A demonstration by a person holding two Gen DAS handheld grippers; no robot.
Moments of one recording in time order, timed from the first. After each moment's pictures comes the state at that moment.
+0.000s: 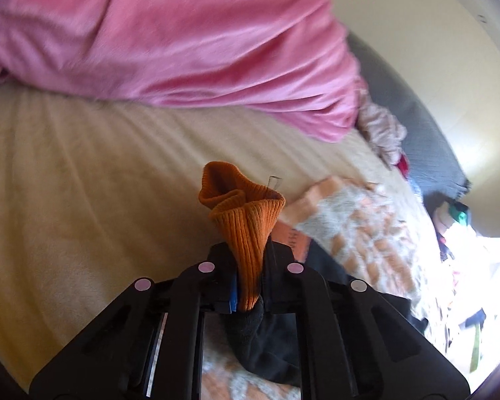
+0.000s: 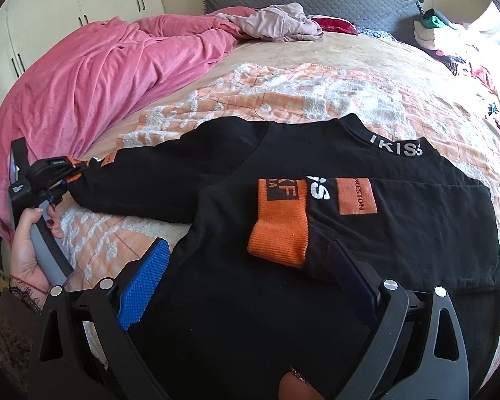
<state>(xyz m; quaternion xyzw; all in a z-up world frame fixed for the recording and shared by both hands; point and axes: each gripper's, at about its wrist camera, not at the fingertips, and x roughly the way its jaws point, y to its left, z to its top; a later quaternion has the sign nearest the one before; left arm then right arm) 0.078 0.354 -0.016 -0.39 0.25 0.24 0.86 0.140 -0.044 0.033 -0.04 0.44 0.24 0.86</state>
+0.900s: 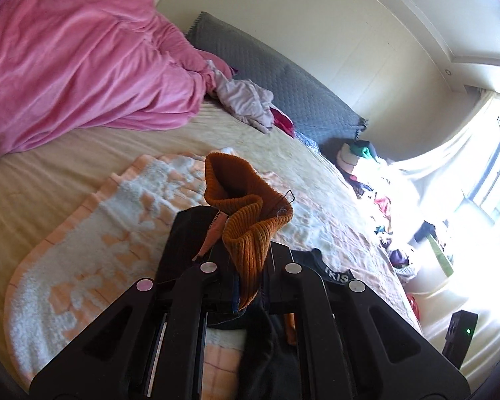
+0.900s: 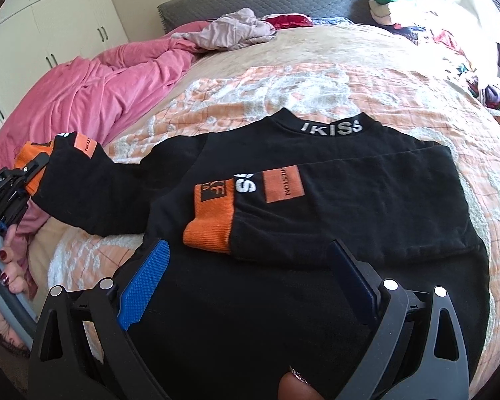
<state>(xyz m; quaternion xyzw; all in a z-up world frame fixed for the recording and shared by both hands) 0.075 0.212 0.074 -0.29 0.22 0.01 0.93 0.140 -0.123 0.047 0.05 0.44 0.18 0.88</state>
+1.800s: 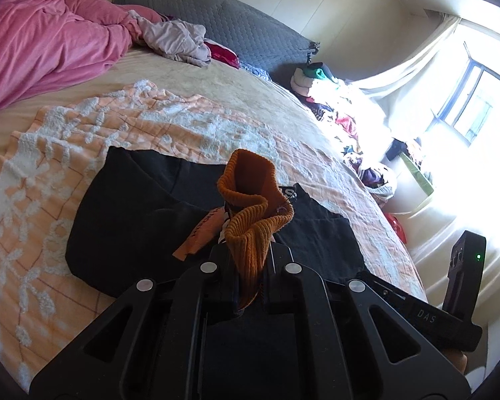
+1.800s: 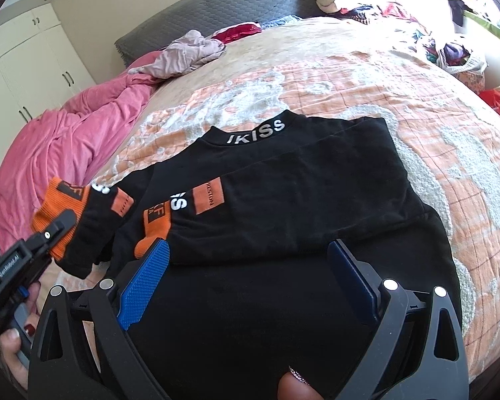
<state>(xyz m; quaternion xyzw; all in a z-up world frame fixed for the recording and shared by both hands) 0.112 0.093 0.040 -0.21 0.32 -0.11 0.92 0.136 -0.207 0.046 0.13 0.44 0.11 0.88</state>
